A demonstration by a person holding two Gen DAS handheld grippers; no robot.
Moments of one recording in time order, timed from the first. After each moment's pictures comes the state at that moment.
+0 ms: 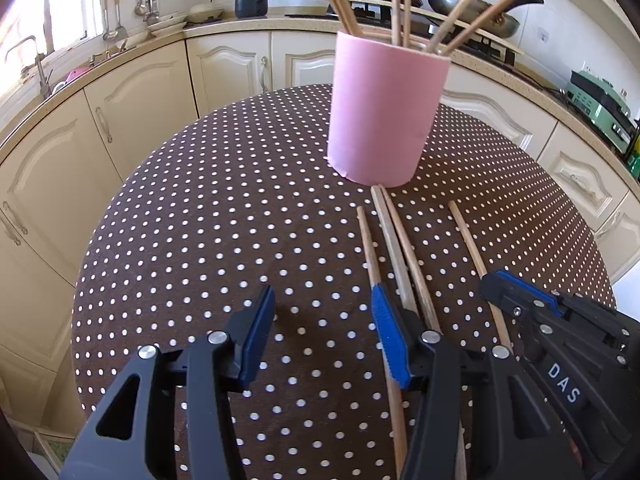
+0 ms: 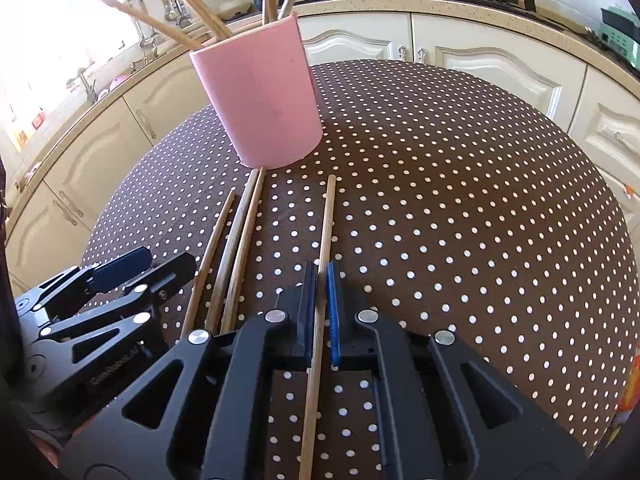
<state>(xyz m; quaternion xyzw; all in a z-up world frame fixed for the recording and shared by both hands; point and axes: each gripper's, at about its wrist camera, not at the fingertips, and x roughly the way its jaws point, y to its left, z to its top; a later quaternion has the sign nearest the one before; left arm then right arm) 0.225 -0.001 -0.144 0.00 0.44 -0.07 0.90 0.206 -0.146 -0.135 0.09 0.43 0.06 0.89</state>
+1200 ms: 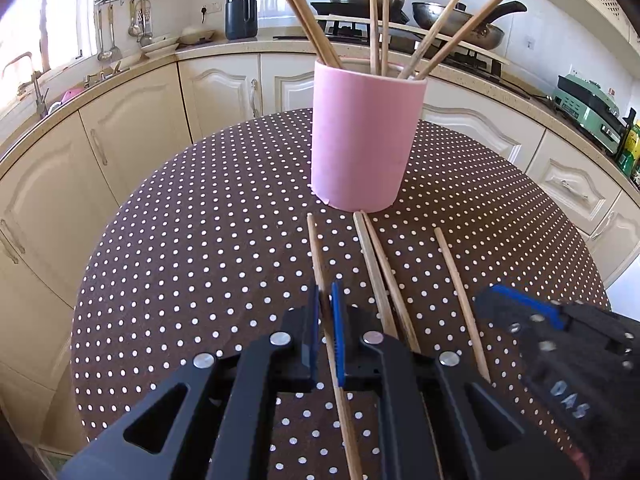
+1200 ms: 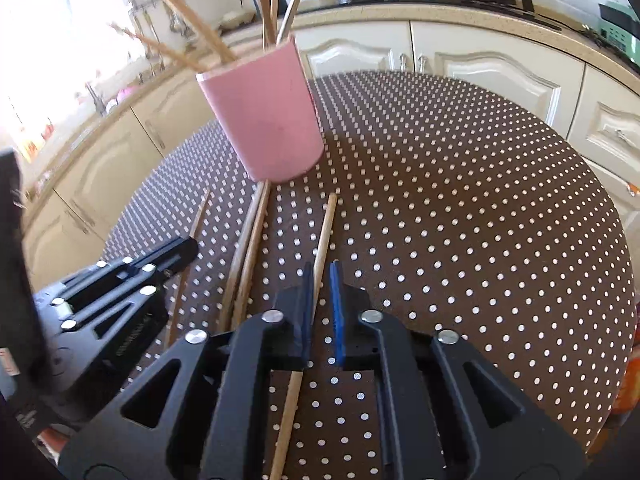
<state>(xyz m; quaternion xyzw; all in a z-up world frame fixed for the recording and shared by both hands) 0.215 -0.006 -0.132 0.01 0.40 -0.08 0.91 0.190 -0.157 -0.120 0.10 0.43 0.07 0.89</state>
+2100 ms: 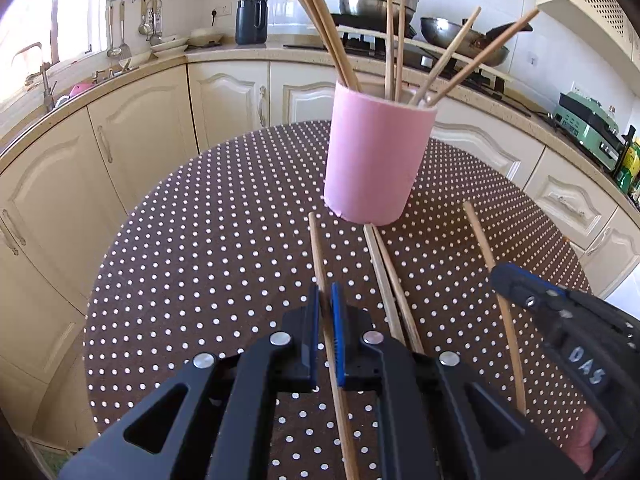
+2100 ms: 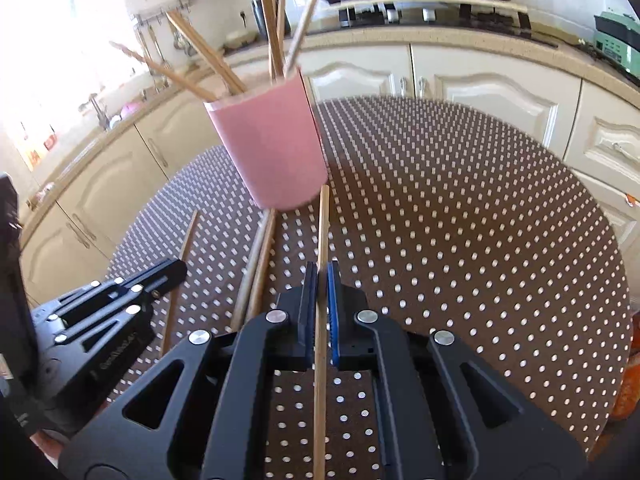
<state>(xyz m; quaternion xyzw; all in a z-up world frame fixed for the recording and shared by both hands) 0.210 0.019 -0.115 -0.01 0.39 -0.08 0.92 0.190 -0.156 -0.101 0.11 0.37 0.07 0.92</state>
